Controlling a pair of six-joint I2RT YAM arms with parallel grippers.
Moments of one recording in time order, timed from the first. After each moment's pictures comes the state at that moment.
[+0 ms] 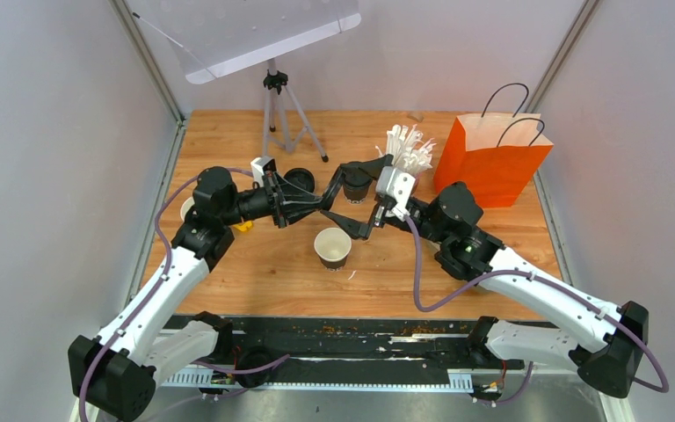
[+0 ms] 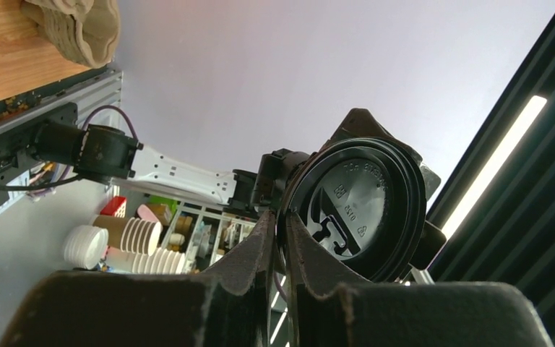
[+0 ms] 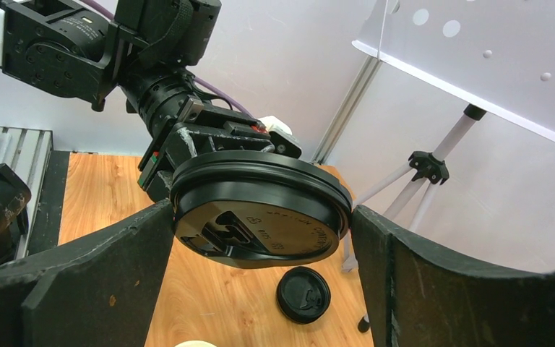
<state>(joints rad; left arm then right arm) -0.39 0.97 0.82 0.07 0.84 -1.78 0.91 1.06 0.96 0.35 -0.34 -0.29</state>
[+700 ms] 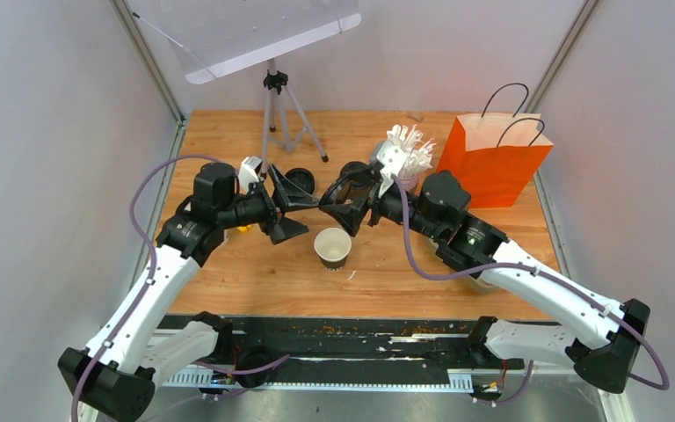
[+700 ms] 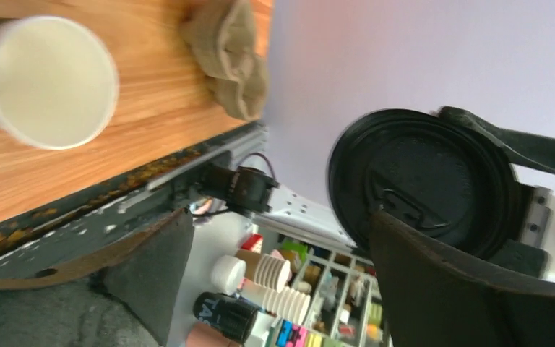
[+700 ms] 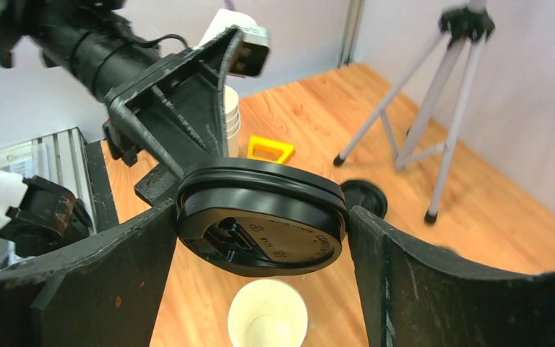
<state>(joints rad) -0.39 0.94 0.96 -0.41 0.68 -1.29 0.92 1.09 1.05 0.11 -0.19 -0.06</state>
